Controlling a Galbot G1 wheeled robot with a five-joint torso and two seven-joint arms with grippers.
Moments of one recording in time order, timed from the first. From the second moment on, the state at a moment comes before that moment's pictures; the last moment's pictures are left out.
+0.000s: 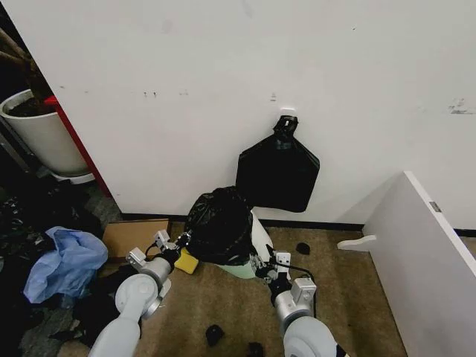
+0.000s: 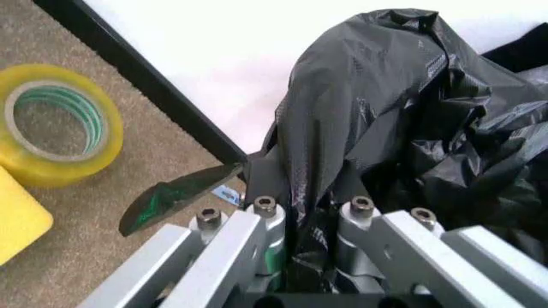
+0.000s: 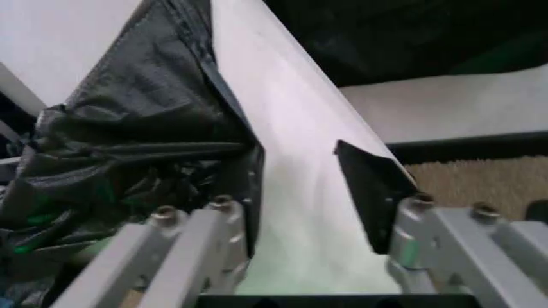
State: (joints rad) left arm 1.20 -1.27 -0.45 -1.68 -1.24 0.30 -0.06; right arm -1.32 1.17 -0.06 2.01 0.56 -0.08 0.45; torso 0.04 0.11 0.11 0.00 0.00
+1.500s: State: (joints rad) left arm 1.22 -1.28 -0.41 -1.78 -1.23 0.17 -0.05; right arm -1.50 1.07 -0.05 2.22 0.52 -0.17 0.55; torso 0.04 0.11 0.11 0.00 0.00
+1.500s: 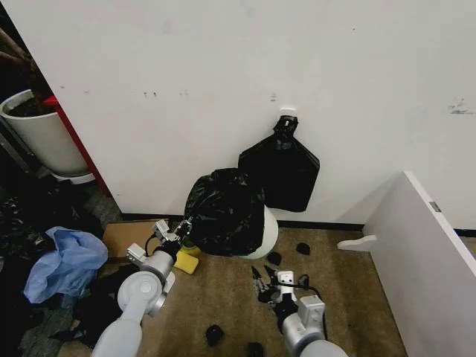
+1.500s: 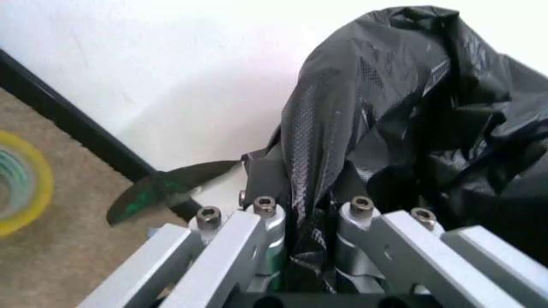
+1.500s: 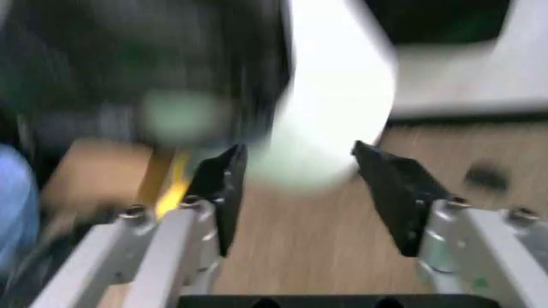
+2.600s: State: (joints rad) left arm 1.29 -1.25 -0.19 -1.79 -0.78 0.33 -0.23; right arm -1.48 1.20 0.09 2.15 0.05 0.19 0.49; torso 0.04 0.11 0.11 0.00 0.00
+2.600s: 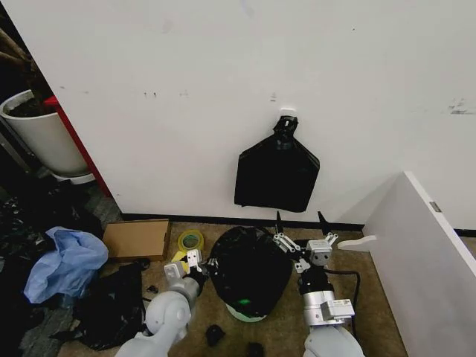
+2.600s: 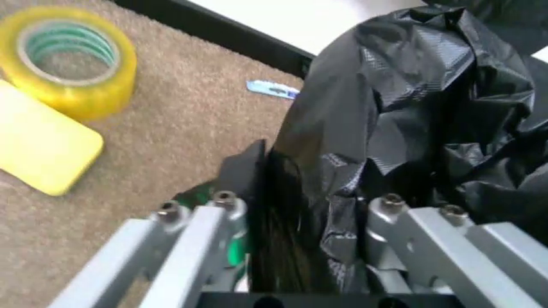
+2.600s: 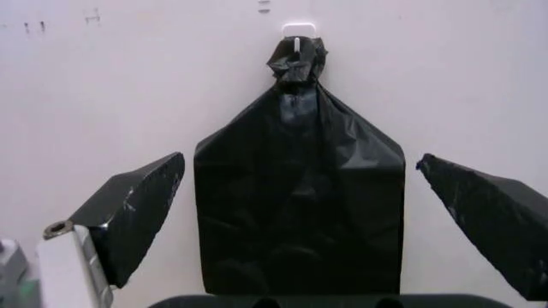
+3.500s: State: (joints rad) left arm 1.51 -1.22 -0.29 -2.17 -0.41 -0.09 -0.17; right arm -1.52 1.27 0.23 2.14 0.01 0.24 0.46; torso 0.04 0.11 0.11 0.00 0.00
